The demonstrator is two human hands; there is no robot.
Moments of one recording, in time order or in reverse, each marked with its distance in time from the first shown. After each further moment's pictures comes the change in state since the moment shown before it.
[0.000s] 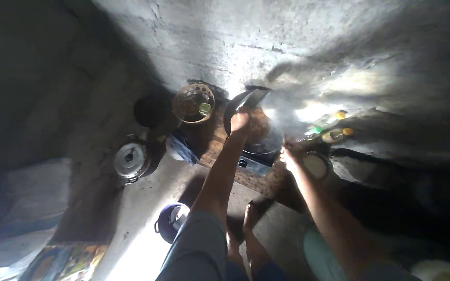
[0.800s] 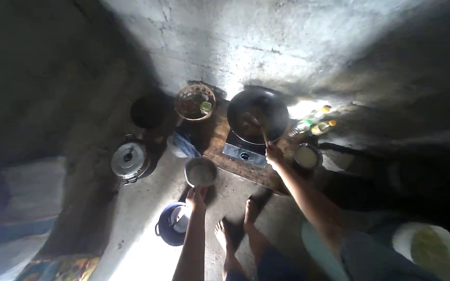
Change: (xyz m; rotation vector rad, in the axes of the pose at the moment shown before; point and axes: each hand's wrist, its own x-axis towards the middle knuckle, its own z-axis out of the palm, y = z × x) left_hand -0.273 -0.239 0.084 -1.425 0.445 -0.933; right_hand -0.061 0.047 0.057 -0.458 -0.019 -0.176
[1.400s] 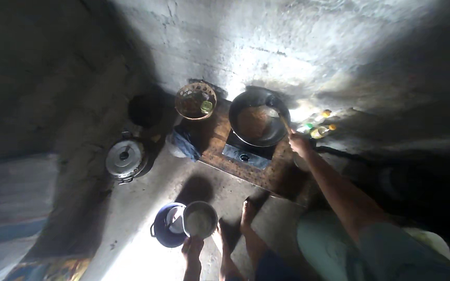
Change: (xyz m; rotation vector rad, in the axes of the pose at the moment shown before) left_hand -0.041 -0.095 -0.138 0.103 0.065 -0.166; right_hand 0.043 -0.025 -0.089 -0.222 0.056 -0.013
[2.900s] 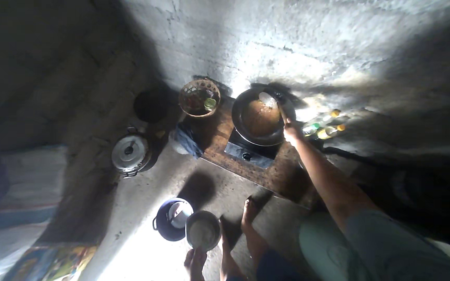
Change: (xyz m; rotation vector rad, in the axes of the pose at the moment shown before) left_hand -0.036 -0.041 -0.017 -0.012 0.078 -0.032; right_hand 0.030 -0.035 0.018 0.069 0.007 -0.026
